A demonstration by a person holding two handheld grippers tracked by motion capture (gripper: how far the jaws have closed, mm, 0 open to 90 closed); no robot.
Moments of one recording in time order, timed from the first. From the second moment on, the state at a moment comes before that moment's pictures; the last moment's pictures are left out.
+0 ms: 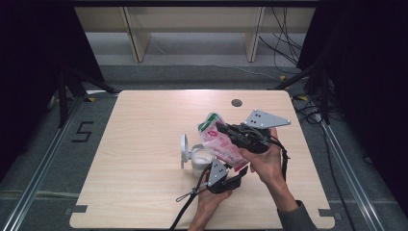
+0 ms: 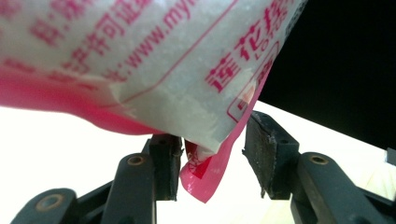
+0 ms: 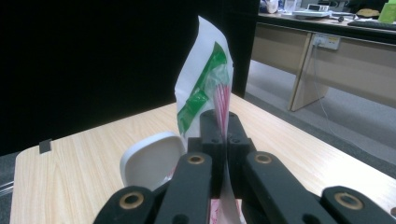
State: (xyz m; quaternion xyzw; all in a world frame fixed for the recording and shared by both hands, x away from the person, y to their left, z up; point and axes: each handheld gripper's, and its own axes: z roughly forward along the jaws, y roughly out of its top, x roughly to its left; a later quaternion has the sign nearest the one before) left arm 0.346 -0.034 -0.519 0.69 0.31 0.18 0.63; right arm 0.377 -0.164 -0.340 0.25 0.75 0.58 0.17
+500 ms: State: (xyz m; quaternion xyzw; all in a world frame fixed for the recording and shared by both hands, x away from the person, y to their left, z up) left arm 0.341 -0.027 -0.514 0.70 0.31 0.17 0.62; right arm 0.379 -0.191 -0.347 0.26 0.73 0.61 0.15
